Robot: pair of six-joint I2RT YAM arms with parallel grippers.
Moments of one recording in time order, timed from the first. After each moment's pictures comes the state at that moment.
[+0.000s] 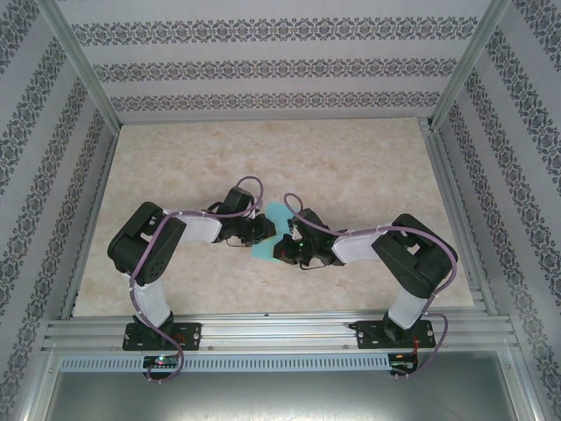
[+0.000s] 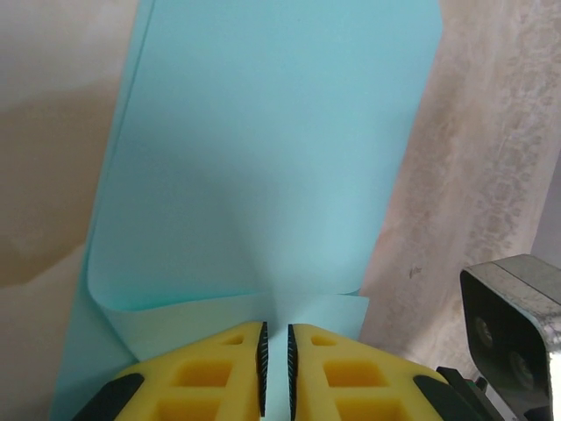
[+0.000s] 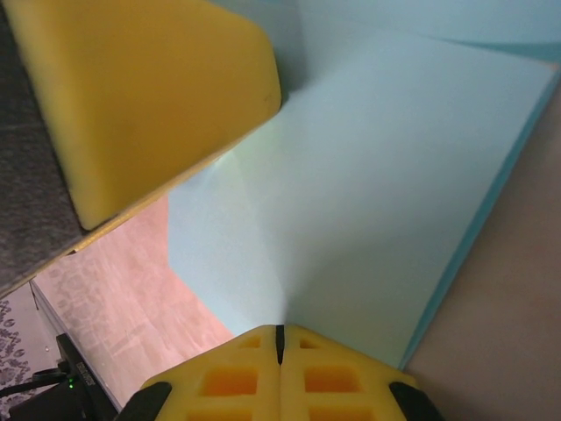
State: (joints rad) left arm -0.50 1.83 0.84 0.08 0.53 -0.87; right arm 0.75 1.73 0.66 0.20 -0.44 1.02
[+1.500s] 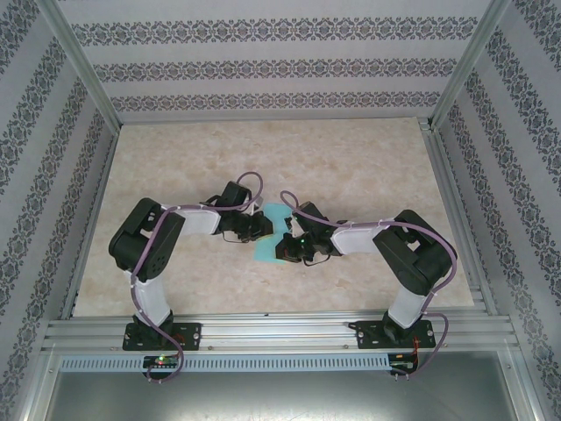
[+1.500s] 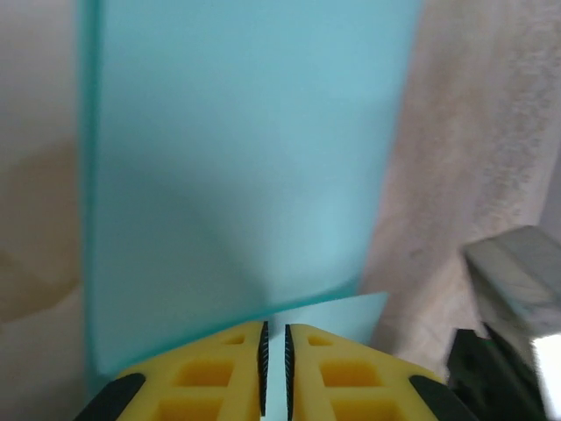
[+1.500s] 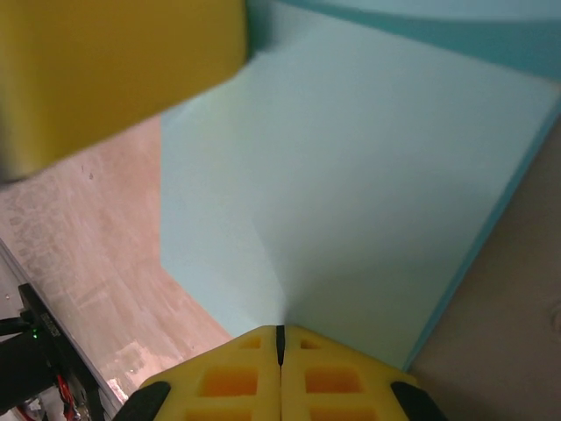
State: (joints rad) left arm -0.46 1.86 0.91 -0.05 0.60 -0.74; right arm 0.70 1.74 0.75 -0.01 -0.53 0.83
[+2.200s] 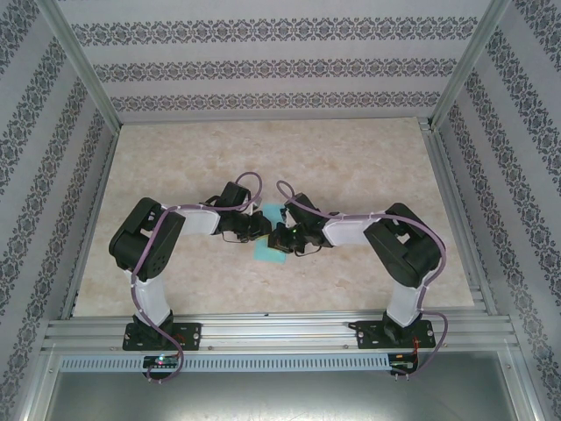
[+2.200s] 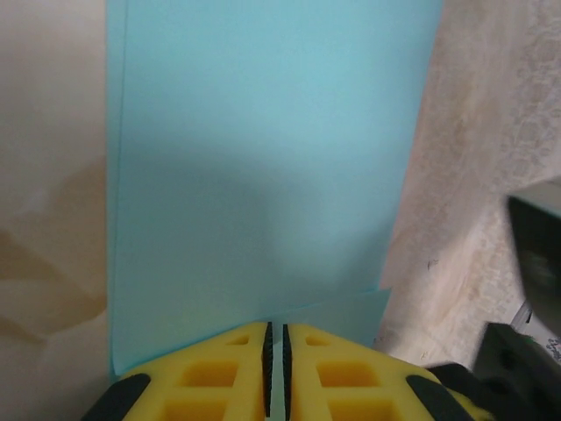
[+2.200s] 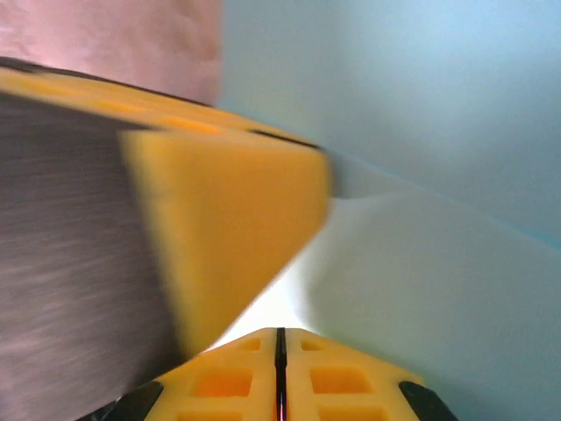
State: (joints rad) left arm -0.46 1.86 0.91 -0.04 0.58 -0.74; right arm 0.70 1.84 0.88 0.00 -0.50 0.93
